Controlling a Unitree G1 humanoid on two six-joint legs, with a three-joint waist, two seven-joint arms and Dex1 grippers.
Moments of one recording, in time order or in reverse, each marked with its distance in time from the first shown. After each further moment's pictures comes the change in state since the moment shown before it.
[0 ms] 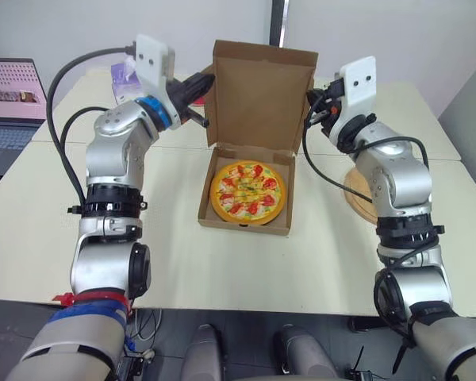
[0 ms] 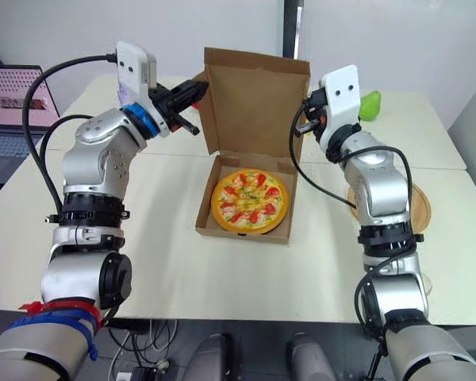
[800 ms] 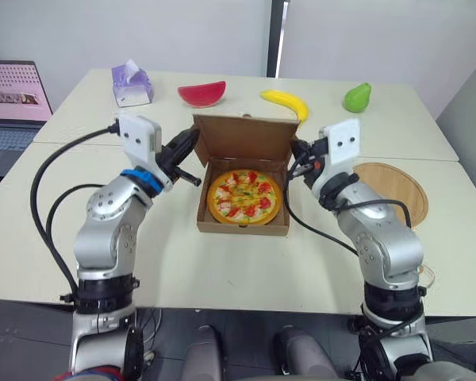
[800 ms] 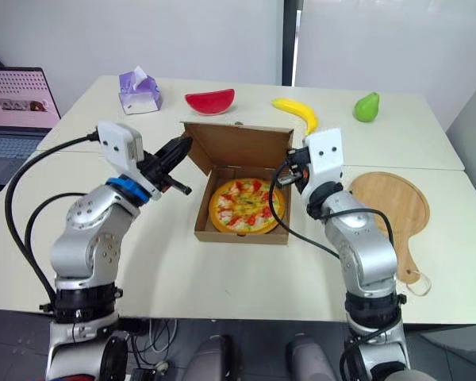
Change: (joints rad) left arm 0.581 -0.068 0.054 -0.689 -0.068 0.094 0.208; right arm 0.371 0.169 0.079 -0.487 0.029 0.218 -0.127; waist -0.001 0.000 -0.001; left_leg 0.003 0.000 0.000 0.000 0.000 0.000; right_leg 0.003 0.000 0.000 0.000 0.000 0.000
